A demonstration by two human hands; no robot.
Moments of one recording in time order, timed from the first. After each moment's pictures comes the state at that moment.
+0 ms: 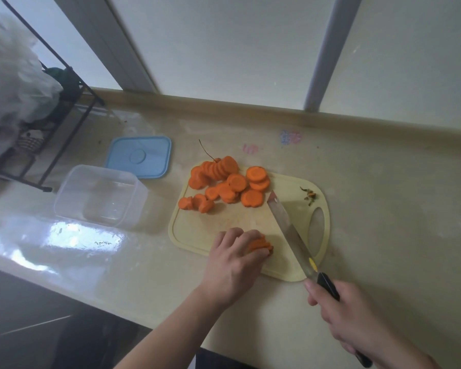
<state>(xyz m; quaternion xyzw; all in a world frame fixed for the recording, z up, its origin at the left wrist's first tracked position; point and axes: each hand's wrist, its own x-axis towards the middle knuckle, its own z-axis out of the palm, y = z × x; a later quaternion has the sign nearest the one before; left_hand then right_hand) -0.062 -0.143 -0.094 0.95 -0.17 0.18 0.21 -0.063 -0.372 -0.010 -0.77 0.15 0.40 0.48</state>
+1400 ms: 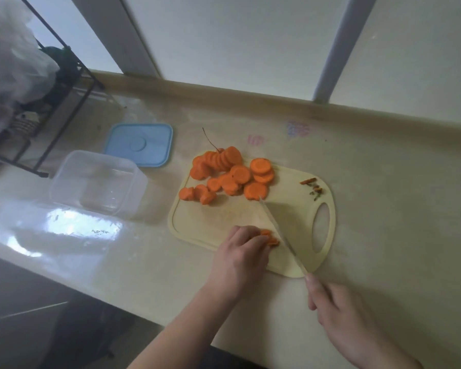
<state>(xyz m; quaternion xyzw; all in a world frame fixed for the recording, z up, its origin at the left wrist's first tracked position) -0.064 -0.160 -0.097 0.93 -0.06 0.16 0.34 -0.069 -0.360 -0.011 -0.86 0.05 0.32 0.40</state>
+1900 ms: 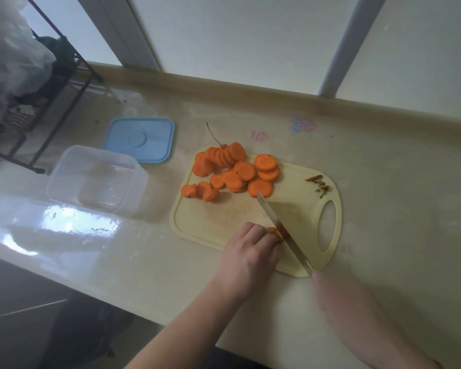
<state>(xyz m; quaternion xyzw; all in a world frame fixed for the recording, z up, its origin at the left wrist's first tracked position) -0.057 -0.162 -0.097 0.93 -0.12 0.17 0.29 -0.063 -0.357 -0.003 -0.86 0.02 0.32 0.39</state>
